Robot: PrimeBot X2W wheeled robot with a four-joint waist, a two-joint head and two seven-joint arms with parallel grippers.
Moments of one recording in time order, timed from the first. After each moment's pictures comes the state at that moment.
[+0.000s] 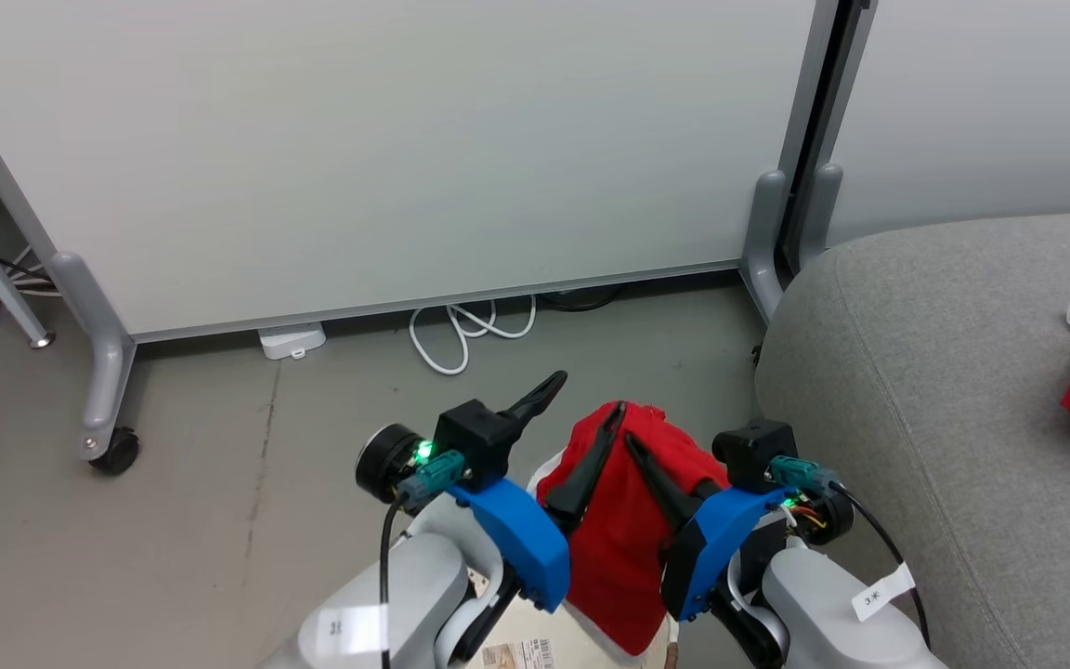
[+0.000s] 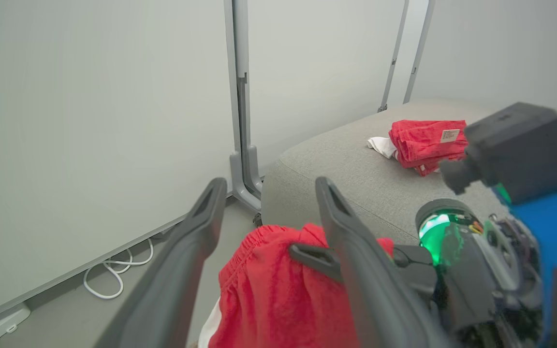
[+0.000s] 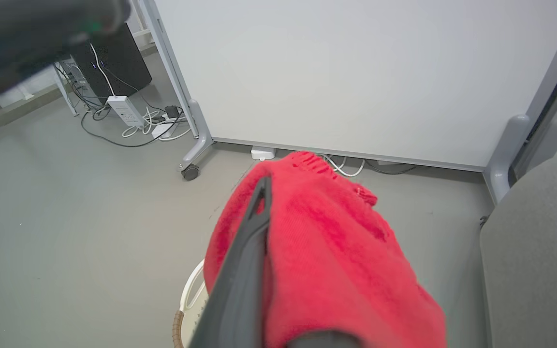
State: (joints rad) left arm -0.61 0.13 -1.01 0.60 -0.76 -0.05 -0.26; right arm -0.56 -0.05 0.64 0.90 0.53 0.13 -0.26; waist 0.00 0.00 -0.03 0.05
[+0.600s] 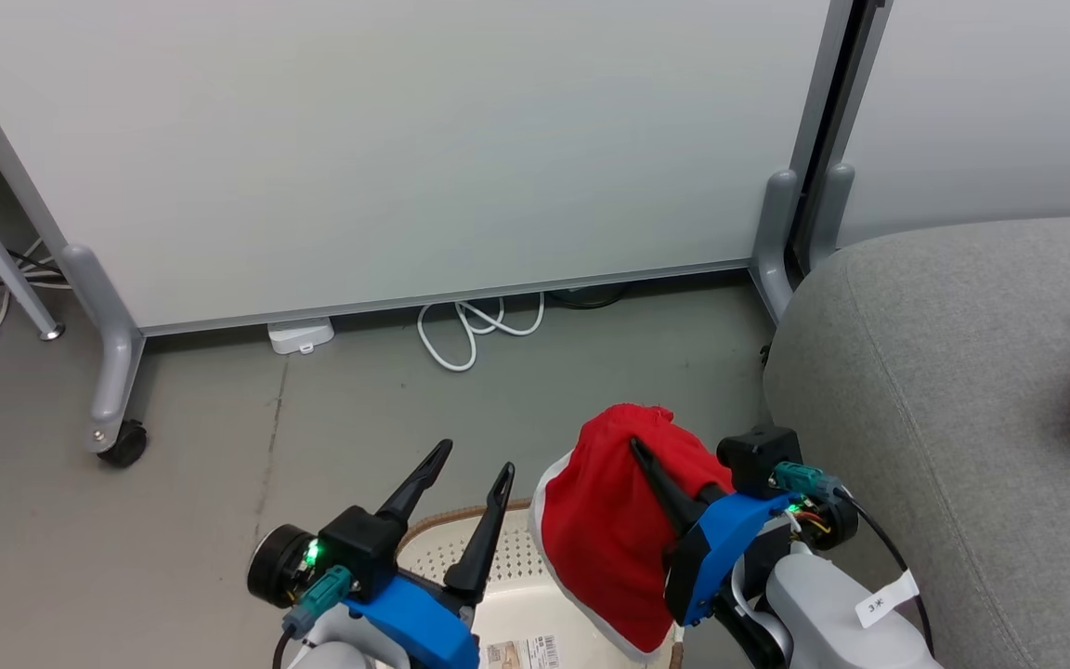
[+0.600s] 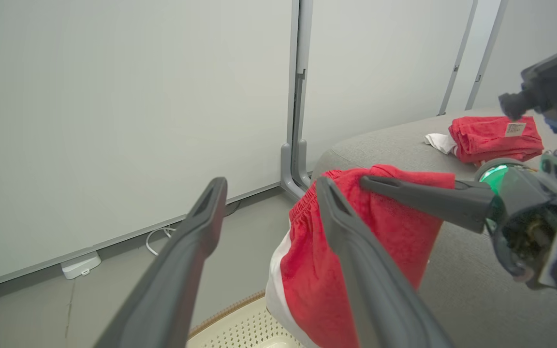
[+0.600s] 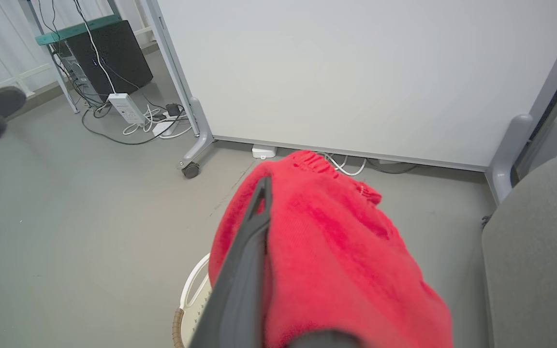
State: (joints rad) left arm -0.25 0.21 -0.65 0.37 -0.46 -0.06 -0.26; right arm -0.54 -0.05 0.61 0.89 0.49 0.13 -0.26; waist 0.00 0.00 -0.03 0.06
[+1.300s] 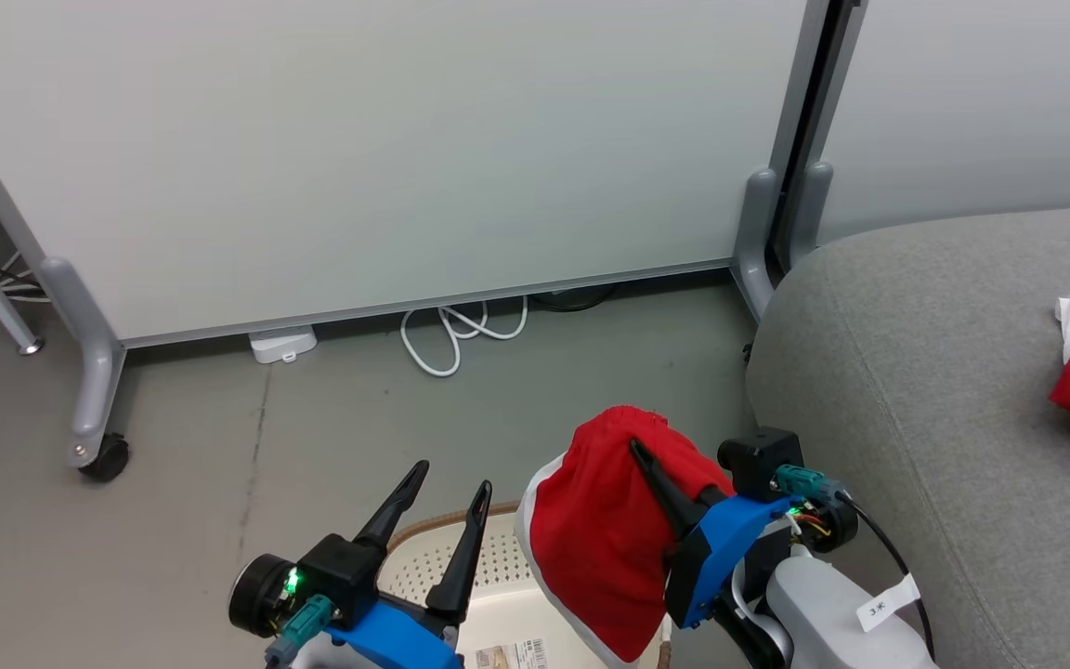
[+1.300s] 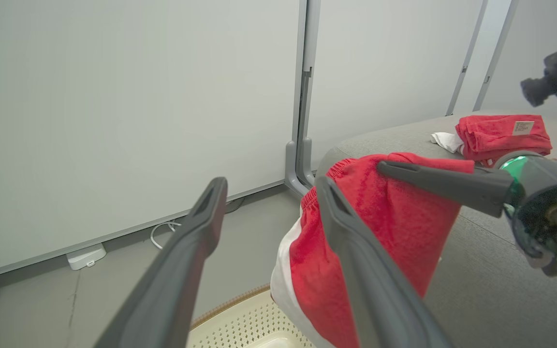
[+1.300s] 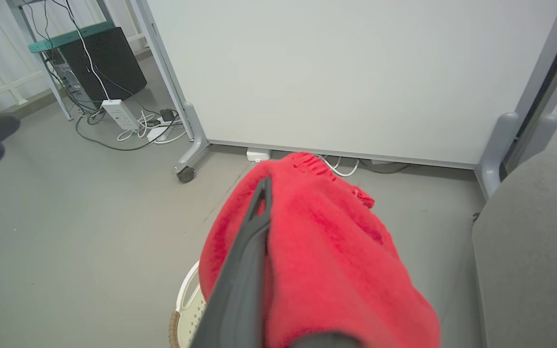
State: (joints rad) left arm -0.14 0.16 -0.48 0.35 -0.32 -0.12 -0.26; right arm -0.53 -0.05 0.60 0.88 0.49 0.13 -0.26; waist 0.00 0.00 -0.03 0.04
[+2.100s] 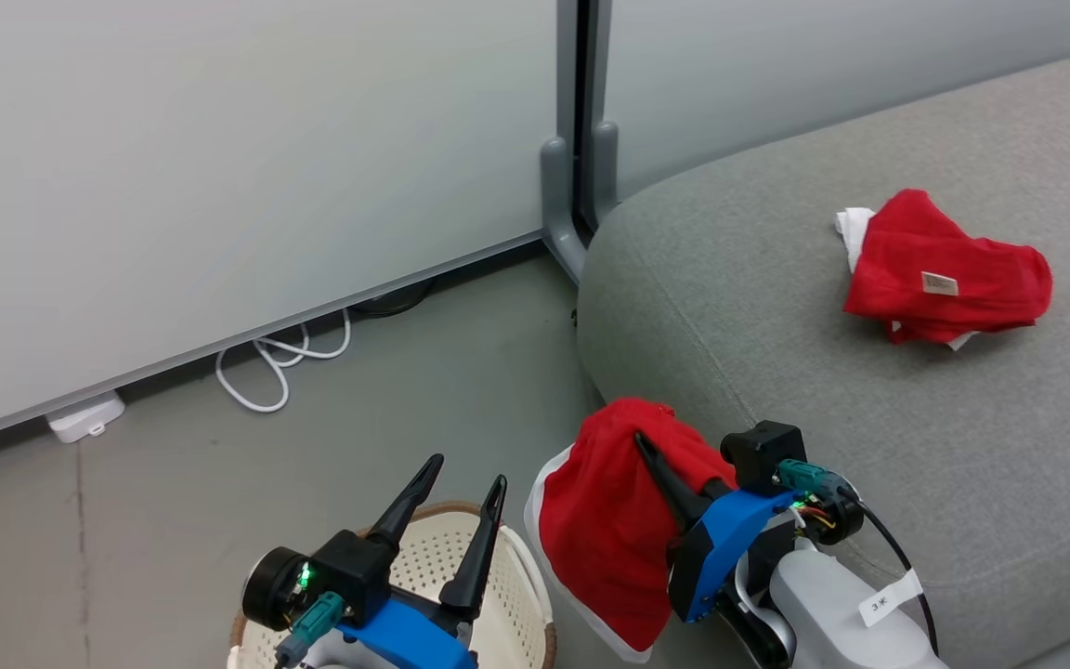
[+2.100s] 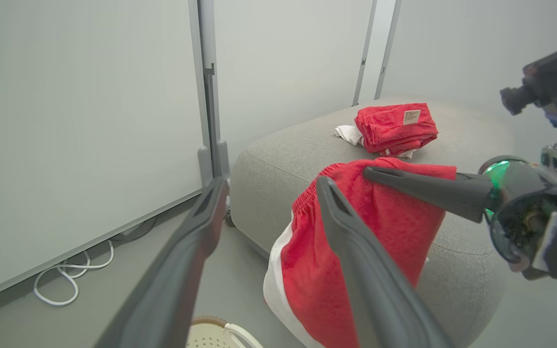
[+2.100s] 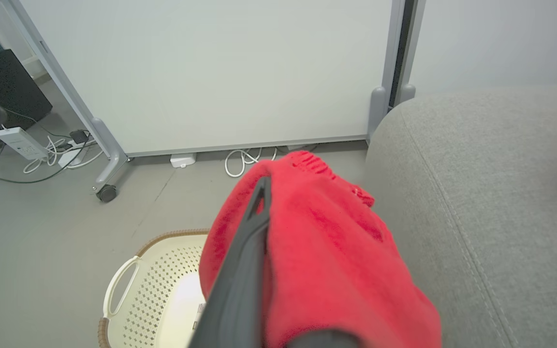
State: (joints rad) left arm -0.14 0.13 -0.47 0.34 -0.31 -0.13 -0.26; right arm -0.53 -0.05 0.58 0.88 0.46 0.13 -0.26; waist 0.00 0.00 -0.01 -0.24
